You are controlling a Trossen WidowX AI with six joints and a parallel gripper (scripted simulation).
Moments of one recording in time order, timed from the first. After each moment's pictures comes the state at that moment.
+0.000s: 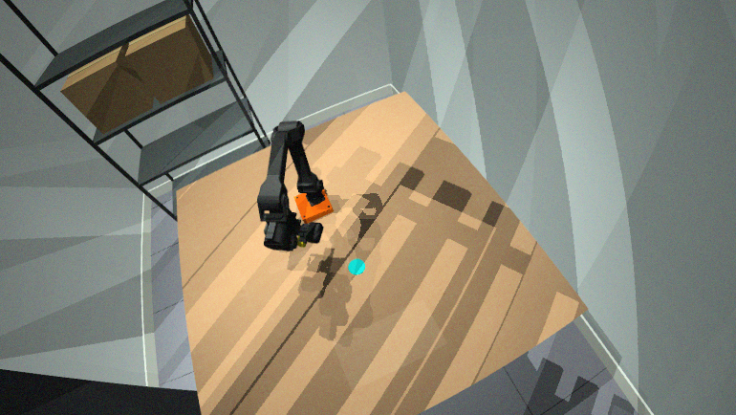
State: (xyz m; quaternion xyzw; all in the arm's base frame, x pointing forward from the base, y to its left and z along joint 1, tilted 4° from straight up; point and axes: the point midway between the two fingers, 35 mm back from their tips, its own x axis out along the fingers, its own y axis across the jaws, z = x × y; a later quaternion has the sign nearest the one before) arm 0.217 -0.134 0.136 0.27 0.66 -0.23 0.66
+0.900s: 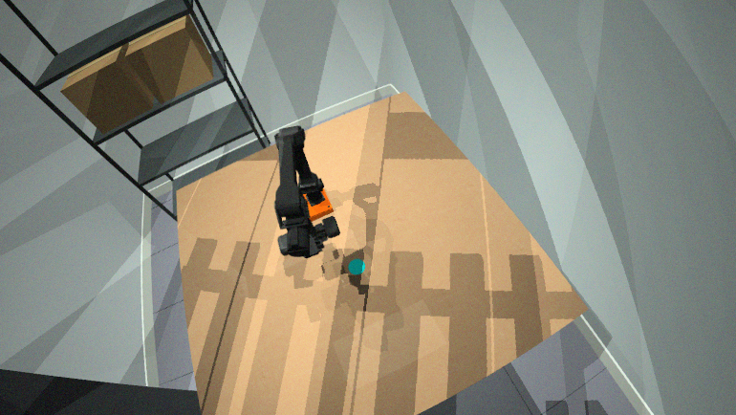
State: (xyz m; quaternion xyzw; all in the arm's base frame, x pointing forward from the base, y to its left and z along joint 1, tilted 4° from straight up) arm 0.269 -0.100 0.147 0.09 0.70 -0.05 0.71
